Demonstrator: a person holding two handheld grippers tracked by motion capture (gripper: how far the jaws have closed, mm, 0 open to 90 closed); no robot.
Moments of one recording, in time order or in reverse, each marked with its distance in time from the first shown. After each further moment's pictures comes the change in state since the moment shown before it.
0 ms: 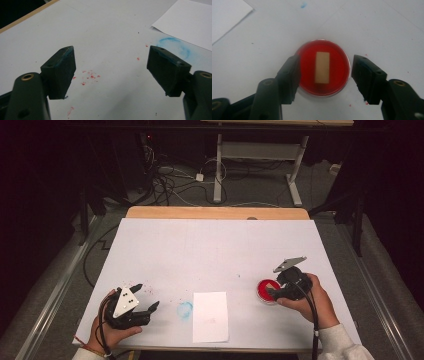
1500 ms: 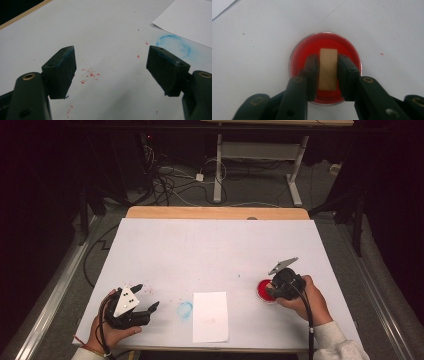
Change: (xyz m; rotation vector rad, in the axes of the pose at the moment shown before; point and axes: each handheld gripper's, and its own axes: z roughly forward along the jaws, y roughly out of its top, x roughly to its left) left arm 0.001 -0.001 0.002 0.013 -0.007 0.001; right arm -0.004 -0.002 0.026 0.054 0.063 -0.035
